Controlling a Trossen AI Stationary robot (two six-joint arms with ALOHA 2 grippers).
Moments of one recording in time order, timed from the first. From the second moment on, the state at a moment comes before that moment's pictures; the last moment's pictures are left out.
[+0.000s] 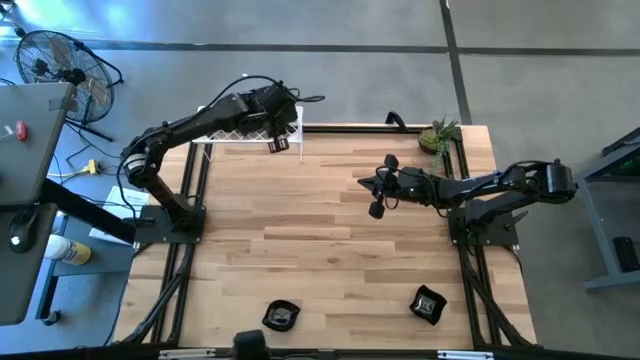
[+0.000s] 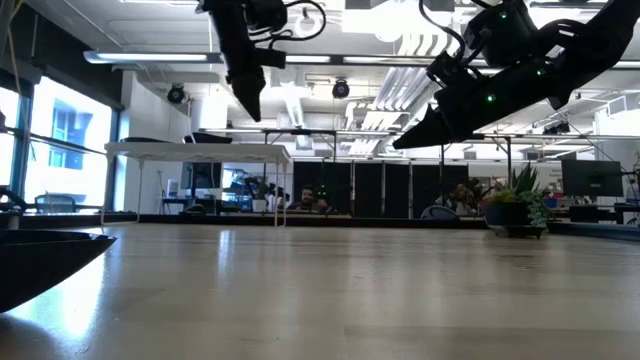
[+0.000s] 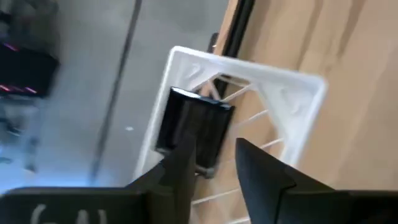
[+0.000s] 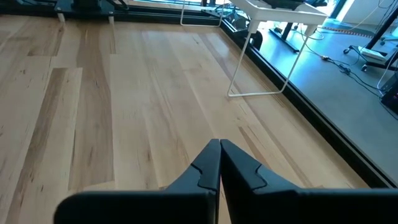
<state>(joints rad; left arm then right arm) 0.54 1.60 1.55 -0.91 -0.39 0.41 -0.19 1.29 0.41 0.54 0.19 -0.09</state>
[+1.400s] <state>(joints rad) 0.20 1.43 0.37 1.04 -0.03 -0.04 -0.40 1.04 0.45 -0.46 0.46 0.71</state>
